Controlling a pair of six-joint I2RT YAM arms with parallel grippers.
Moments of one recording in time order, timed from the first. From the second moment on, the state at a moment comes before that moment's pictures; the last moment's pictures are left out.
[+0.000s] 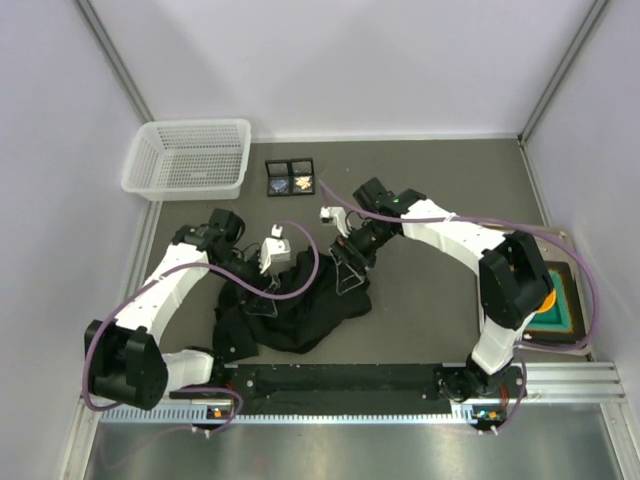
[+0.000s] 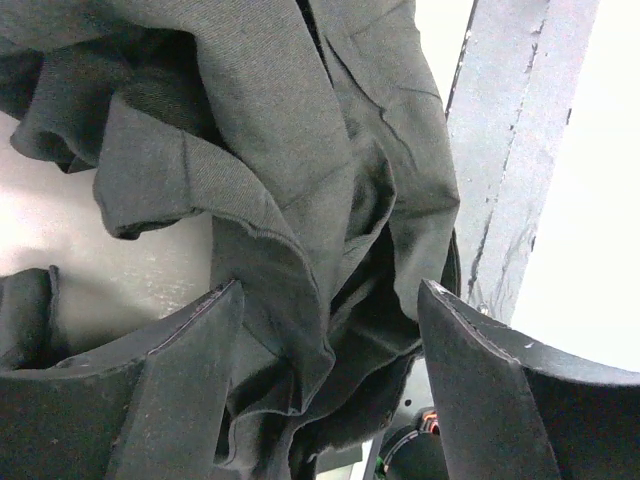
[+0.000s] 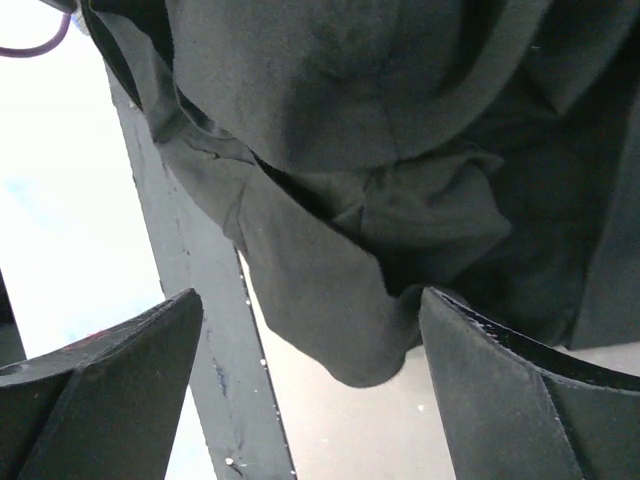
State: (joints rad) left arm -0.23 1.24 0.95 -1.13 0.80 0.87; right arm 0.66 1.75 1.36 -0.83 -0.78 -0.30
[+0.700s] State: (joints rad) left arm -0.21 1.08 1.23 -0.87 0.66 0.52; right arm 0.34 1.45 1.34 -0.79 -0.64 -0.19
